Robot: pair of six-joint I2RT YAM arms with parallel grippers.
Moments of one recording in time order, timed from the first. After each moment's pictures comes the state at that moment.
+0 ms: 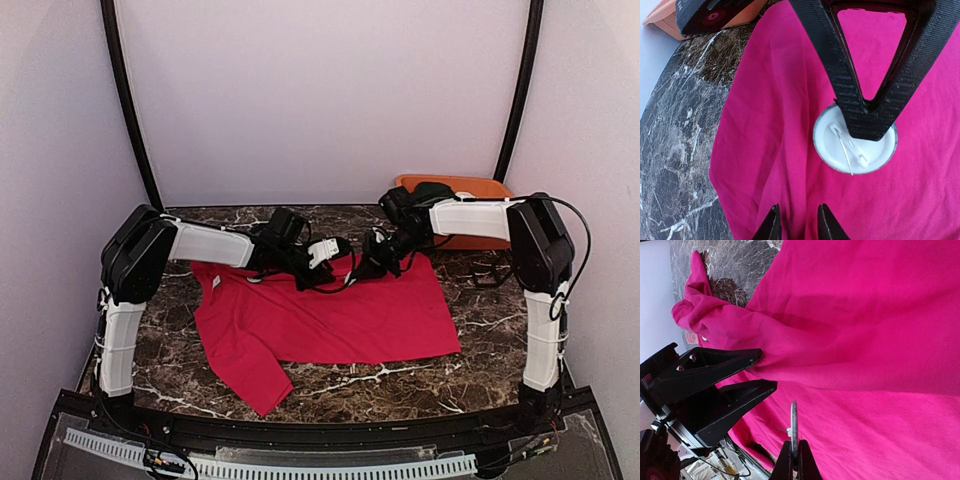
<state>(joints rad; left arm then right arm) -0.69 2.18 1.50 -0.07 0.35 0.61 0.54 2.07 1.55 -0.60 -0.60 0.74</state>
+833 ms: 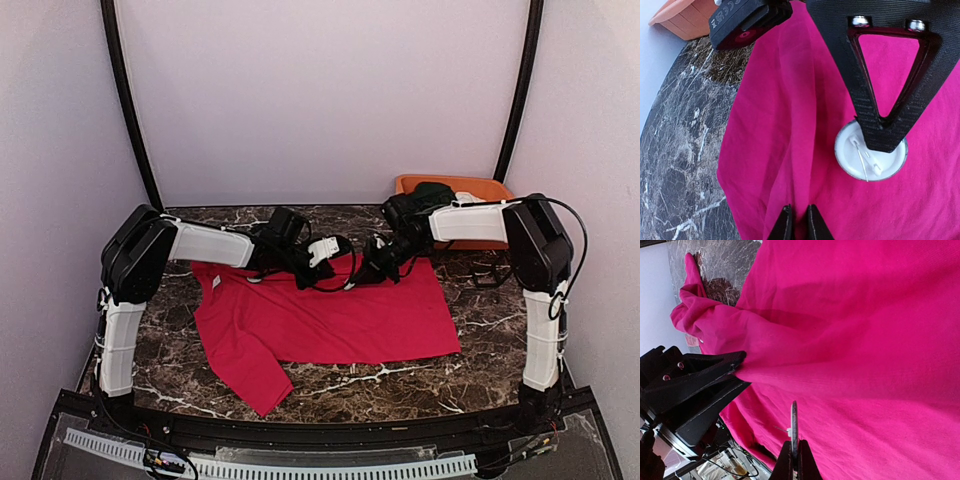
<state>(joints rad) -0.69 2.18 1.50 -0.04 0.32 0.61 0.54 2.08 1.50 -0.52 -0.64 0.80</state>
